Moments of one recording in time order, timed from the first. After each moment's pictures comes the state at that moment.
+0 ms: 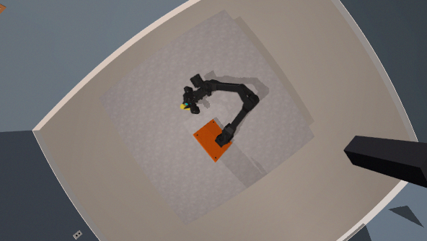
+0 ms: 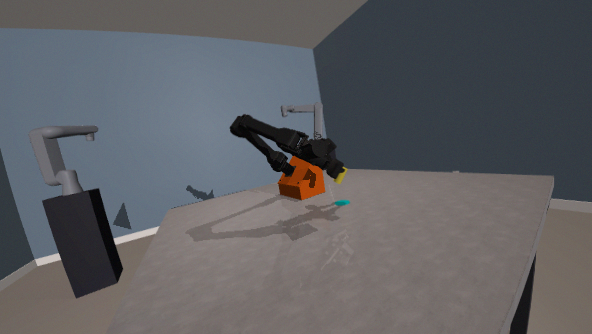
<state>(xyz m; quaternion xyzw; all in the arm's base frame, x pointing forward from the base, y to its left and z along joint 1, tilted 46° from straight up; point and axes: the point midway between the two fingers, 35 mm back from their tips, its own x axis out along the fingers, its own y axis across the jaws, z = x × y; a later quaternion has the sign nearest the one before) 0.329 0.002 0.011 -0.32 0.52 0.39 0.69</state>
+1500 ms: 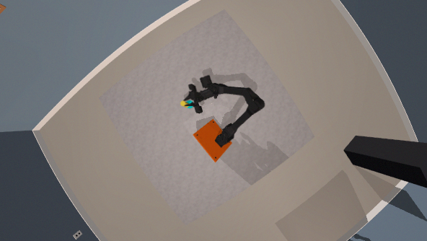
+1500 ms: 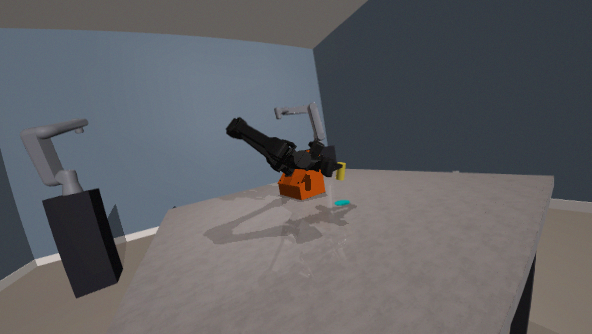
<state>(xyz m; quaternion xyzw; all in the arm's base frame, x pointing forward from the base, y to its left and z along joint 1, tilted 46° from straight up) 0.330 -0.003 0.032 -0.33 0.36 0.43 0.76</state>
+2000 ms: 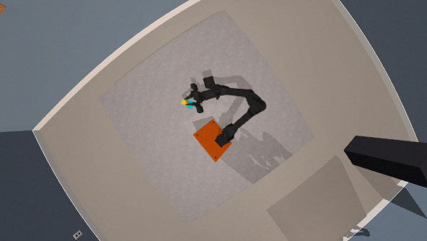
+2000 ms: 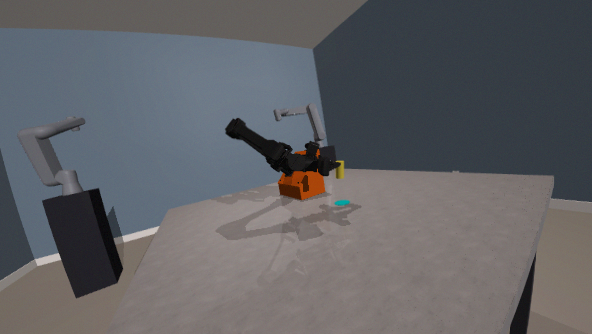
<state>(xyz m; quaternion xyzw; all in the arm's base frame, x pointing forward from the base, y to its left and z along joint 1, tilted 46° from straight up) 0.329 -0.005 0.041 -0.34 0.31 0.43 0.78</state>
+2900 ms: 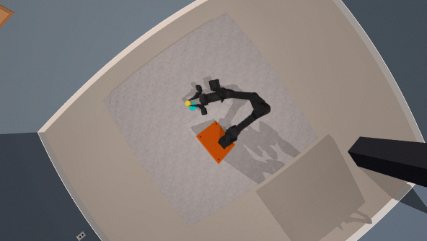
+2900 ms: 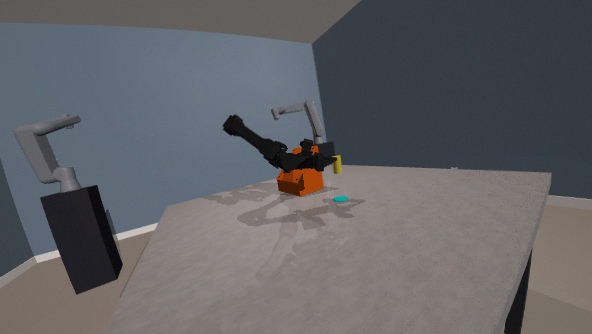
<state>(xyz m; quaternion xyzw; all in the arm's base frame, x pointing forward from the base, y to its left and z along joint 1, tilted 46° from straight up) 0.325 -0.007 0.050 -0.35 0.25 0.43 0.79</state>
